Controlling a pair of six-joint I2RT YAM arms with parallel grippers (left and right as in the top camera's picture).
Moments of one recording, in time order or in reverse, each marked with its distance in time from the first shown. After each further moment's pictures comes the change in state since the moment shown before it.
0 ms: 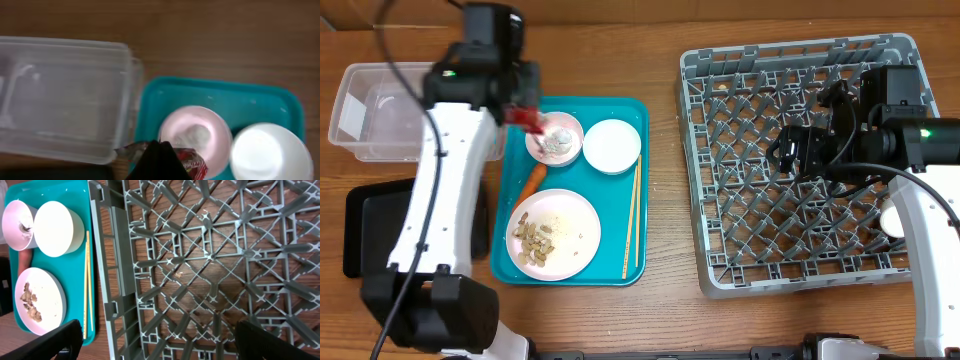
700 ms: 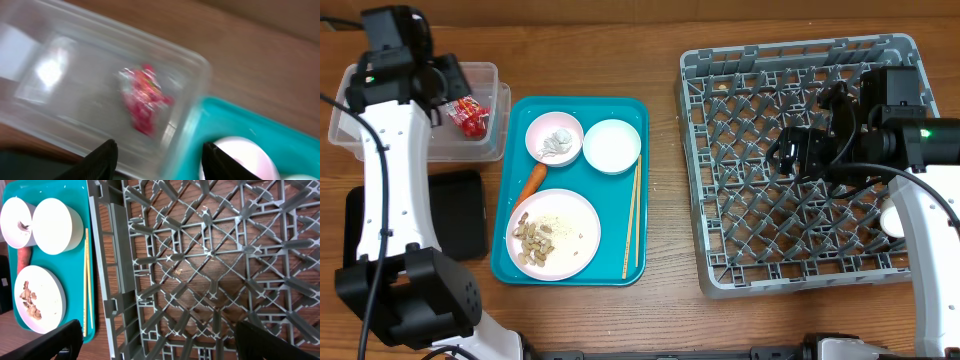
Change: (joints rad) left arm 0.251 0.052 0.000 0.060 0.119 -0.088; right arm 0.000 0.000 0.000 -0.012 0.001 -0.001
